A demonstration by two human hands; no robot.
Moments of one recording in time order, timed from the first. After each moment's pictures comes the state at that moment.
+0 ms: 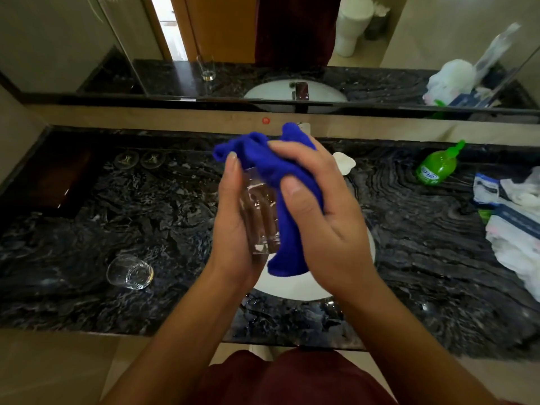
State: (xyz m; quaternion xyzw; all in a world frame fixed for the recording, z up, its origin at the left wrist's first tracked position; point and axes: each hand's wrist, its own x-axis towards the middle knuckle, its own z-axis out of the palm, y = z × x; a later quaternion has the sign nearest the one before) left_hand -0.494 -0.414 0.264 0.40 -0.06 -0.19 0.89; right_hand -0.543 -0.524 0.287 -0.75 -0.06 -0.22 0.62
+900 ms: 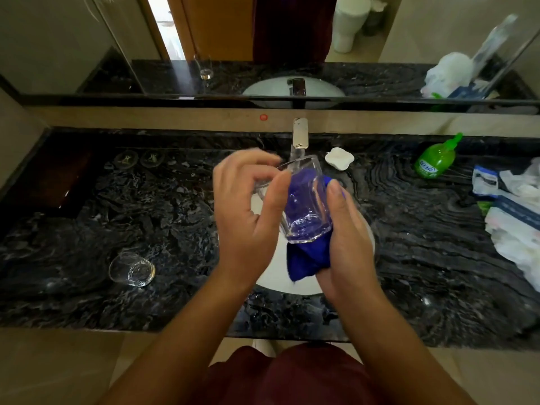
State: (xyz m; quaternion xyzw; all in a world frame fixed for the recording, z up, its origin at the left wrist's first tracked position) left_hand -0.502 -0.419 0.259 0.76 -0.23 0.22 0.57; right_hand -0.559 -0.526 0.252 -0.40 0.22 -0.15 0.88
